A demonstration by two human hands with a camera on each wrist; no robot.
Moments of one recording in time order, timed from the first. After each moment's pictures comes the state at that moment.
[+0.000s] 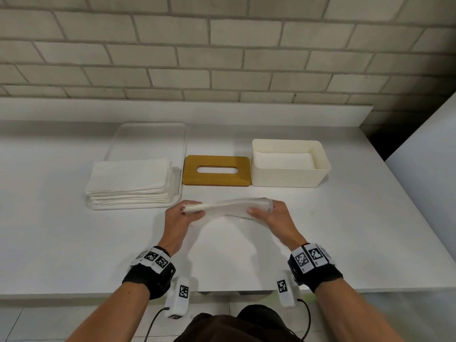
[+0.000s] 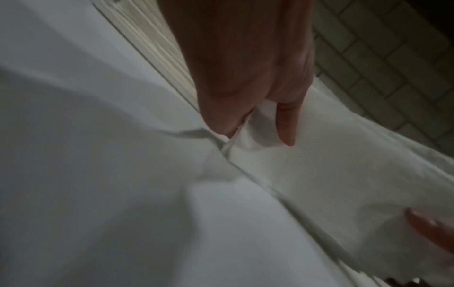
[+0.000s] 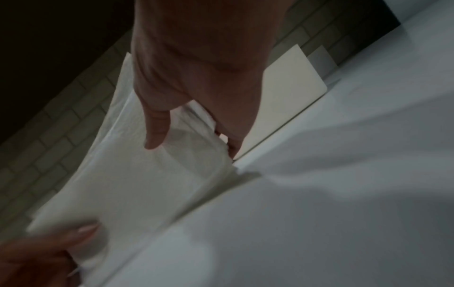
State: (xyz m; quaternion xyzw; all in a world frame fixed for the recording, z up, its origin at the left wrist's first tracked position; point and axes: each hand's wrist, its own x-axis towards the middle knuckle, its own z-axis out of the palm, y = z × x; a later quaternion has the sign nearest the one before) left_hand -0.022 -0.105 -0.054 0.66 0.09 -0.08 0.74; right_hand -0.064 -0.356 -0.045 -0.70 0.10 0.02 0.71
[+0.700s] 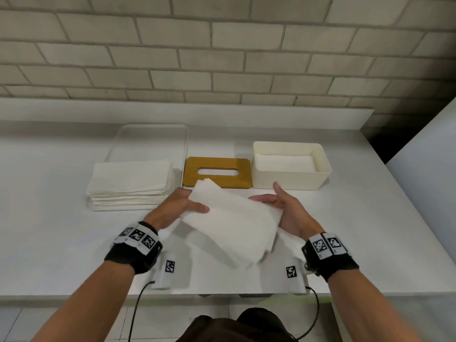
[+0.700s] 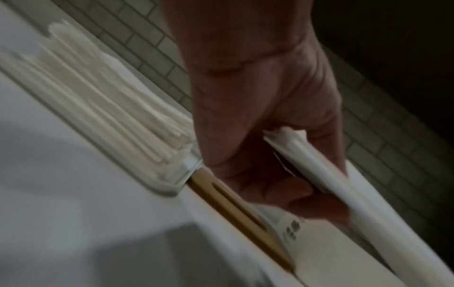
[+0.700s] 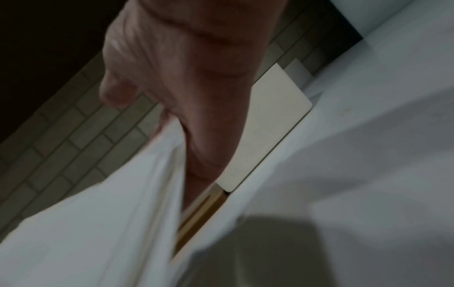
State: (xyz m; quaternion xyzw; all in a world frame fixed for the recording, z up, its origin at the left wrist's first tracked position) left_hand 0.015 -0.093 0.003 0.72 -0.04 -0.30 0.62; right_hand -0.050 -0.382 -0.009 -0.54 0.12 0.19 0.81
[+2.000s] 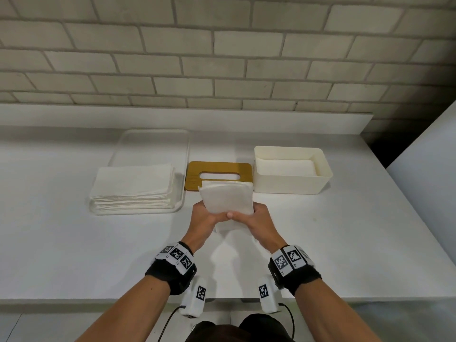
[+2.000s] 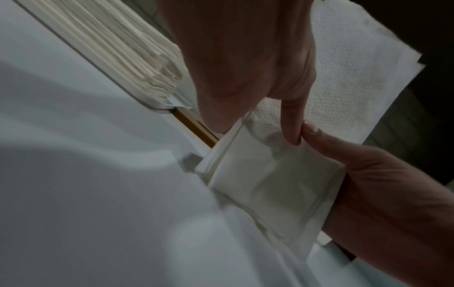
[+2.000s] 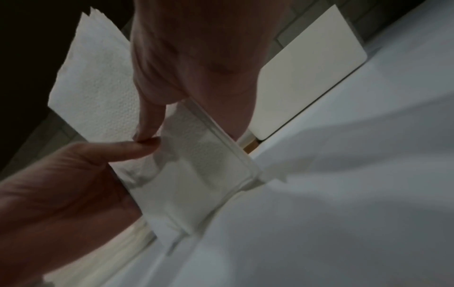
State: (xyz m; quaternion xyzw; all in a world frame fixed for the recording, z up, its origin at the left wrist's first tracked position) left_hand -0.025 -0.152 -0.023 0.64 0.00 -0.13 0.76; right_hand -0.055 -0.305 -0.020 -0.68 0.08 0.03 0.73
